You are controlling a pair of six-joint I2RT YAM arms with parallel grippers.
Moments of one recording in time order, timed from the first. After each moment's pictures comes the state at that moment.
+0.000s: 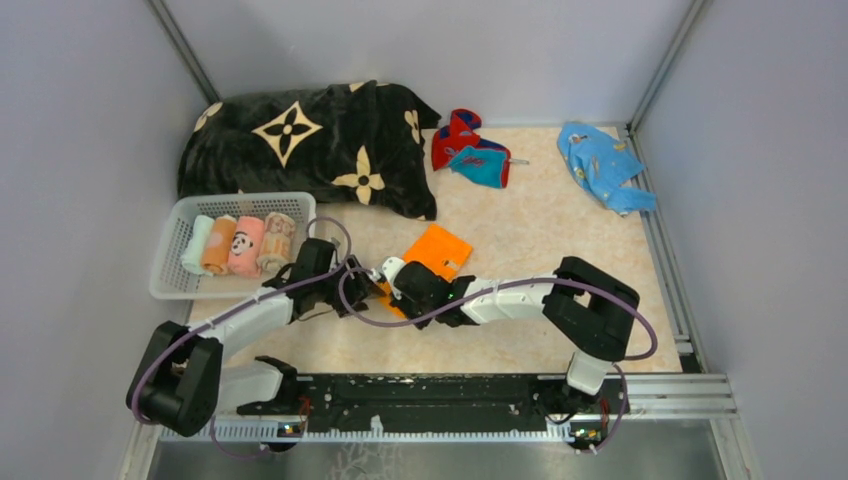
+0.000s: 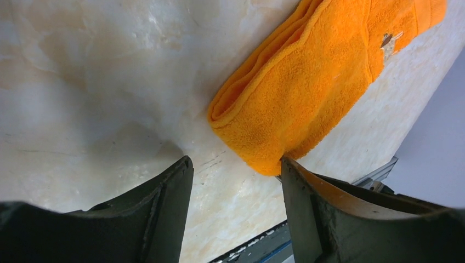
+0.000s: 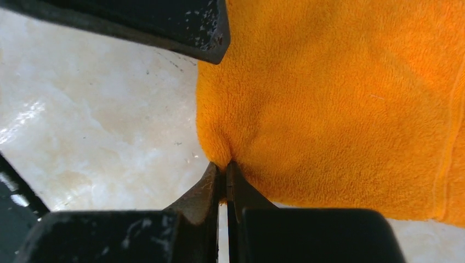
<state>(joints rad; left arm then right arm) -0.40 1.19 0.44 -0.14 0.30 -0.90 1.13 1.72 0.92 -0.09 0.11 0.10</state>
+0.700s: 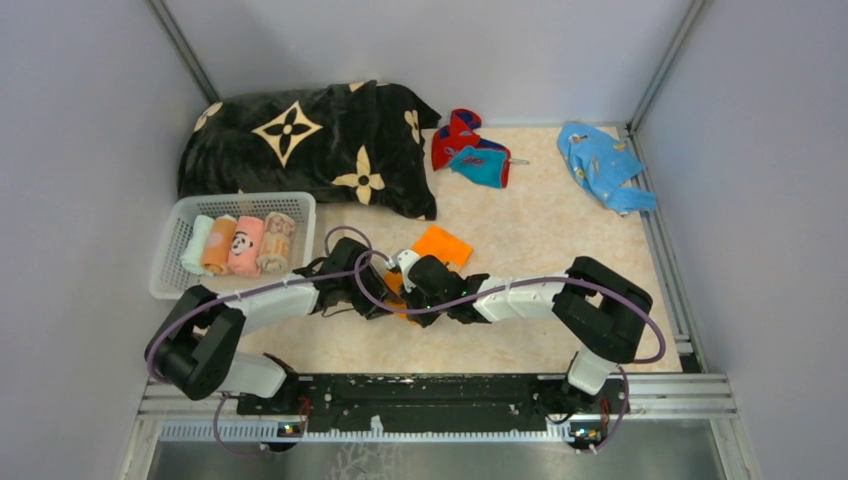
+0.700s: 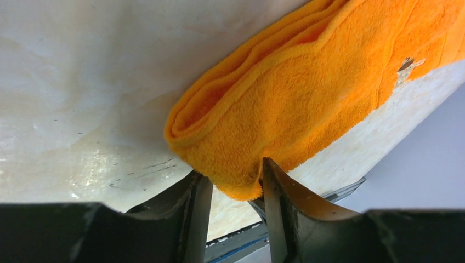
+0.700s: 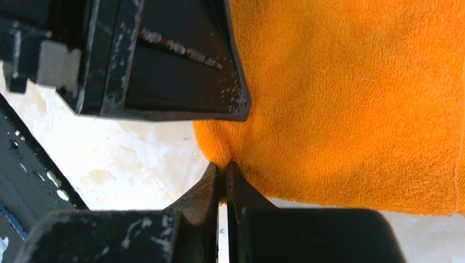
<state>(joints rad) -0.60 1.37 0.53 -0.14 0.19 -1.24 1.06 1.66 0.82 0.02 -0.04 0.26</state>
